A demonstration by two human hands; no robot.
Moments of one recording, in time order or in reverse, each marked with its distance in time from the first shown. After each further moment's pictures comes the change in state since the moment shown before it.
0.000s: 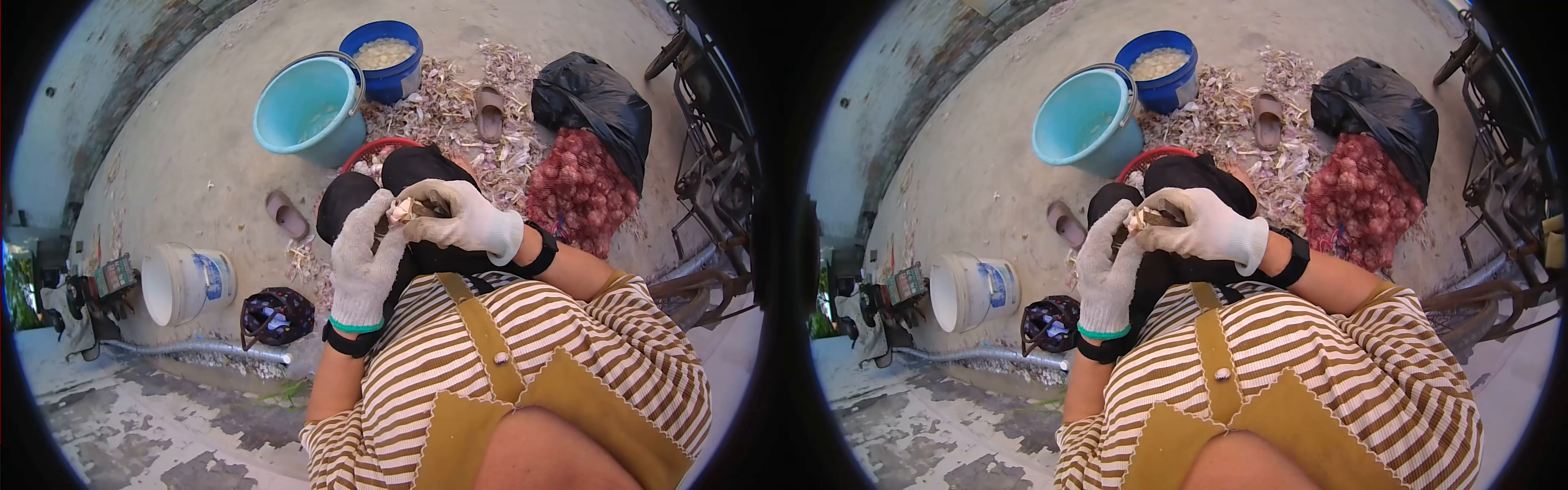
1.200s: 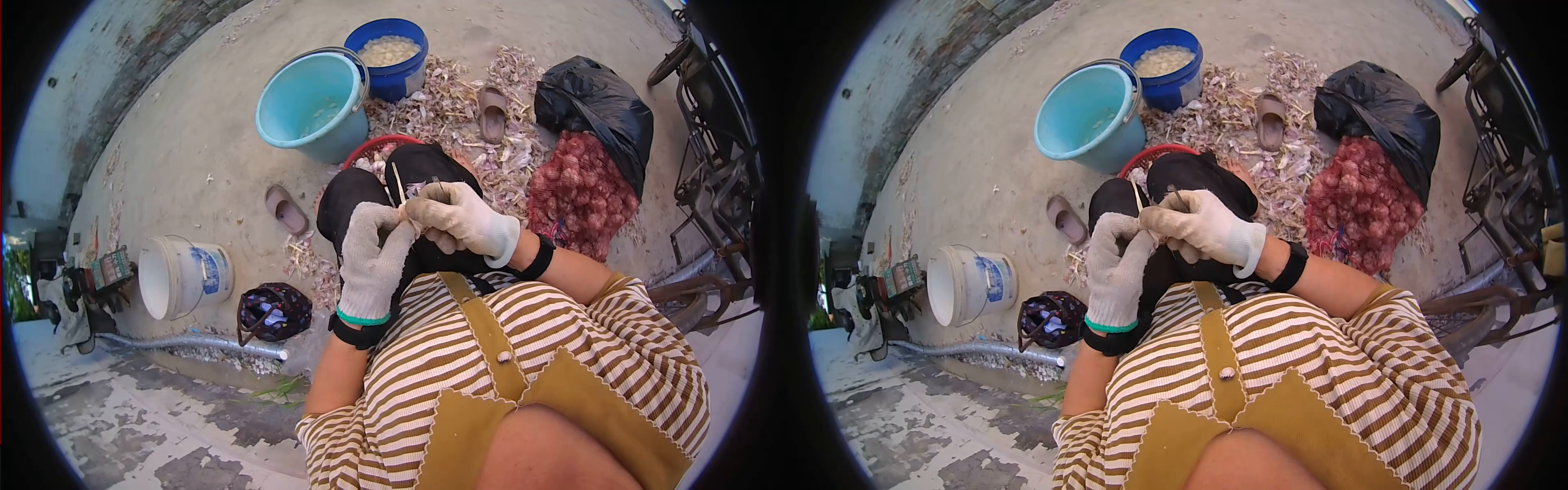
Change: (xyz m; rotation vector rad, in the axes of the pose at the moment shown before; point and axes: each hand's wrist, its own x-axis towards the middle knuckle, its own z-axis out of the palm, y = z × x) left_hand -0.007 0.000 0.008 -0.286 -0.043 -0.248; right_hand 0.000 -0.018 0.006 0.172 0.117 0.475
